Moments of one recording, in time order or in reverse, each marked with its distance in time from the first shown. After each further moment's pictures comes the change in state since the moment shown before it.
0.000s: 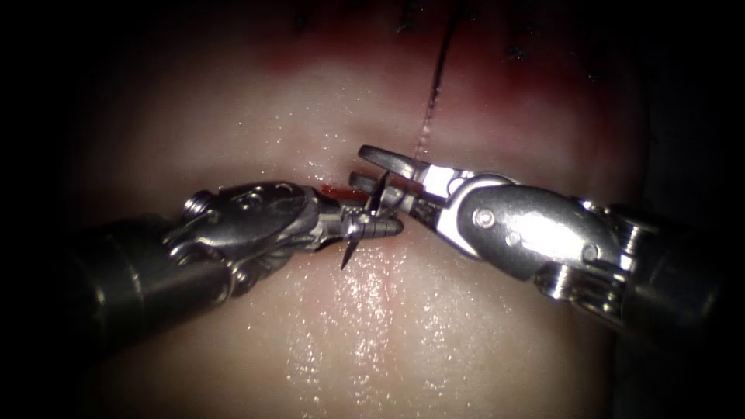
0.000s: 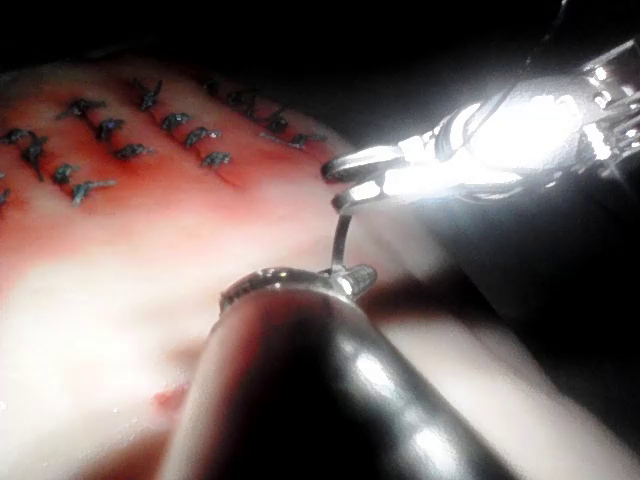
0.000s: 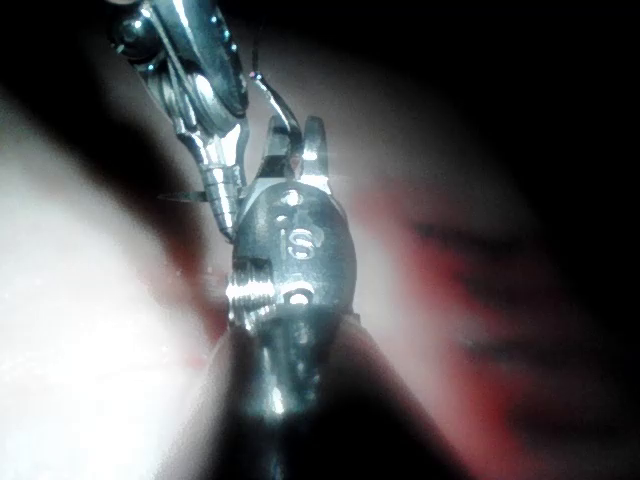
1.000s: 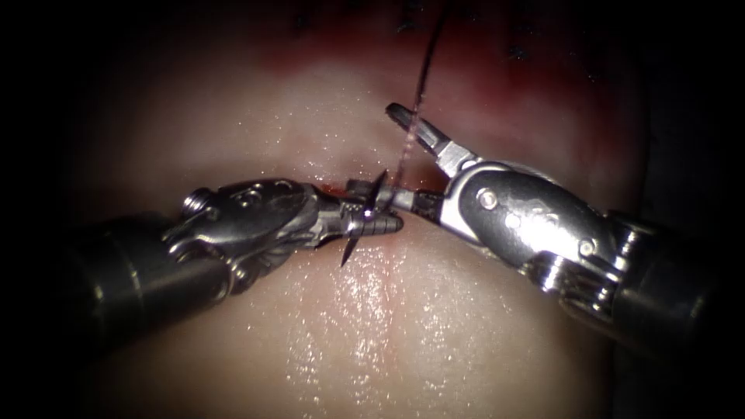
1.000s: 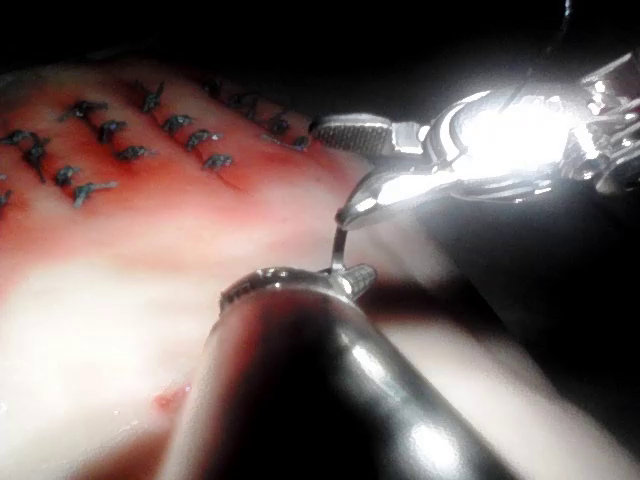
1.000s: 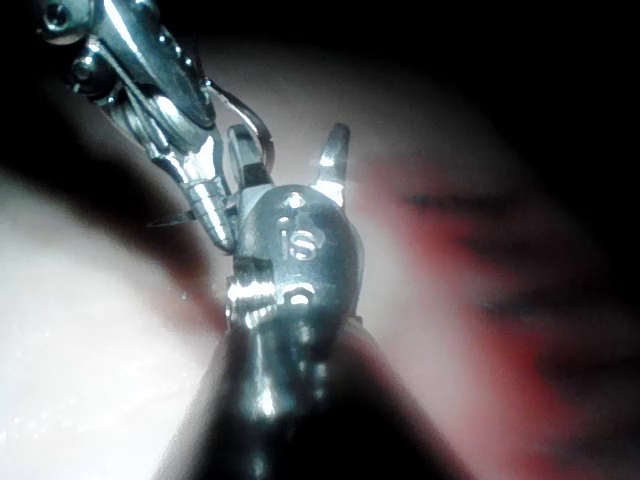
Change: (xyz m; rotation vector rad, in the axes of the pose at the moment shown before) right arm 0.000 0.000 0.000 -0.041 -0.049 0.160; left arm 0.001 0.000 0.000 0.004 0.013 -0.004
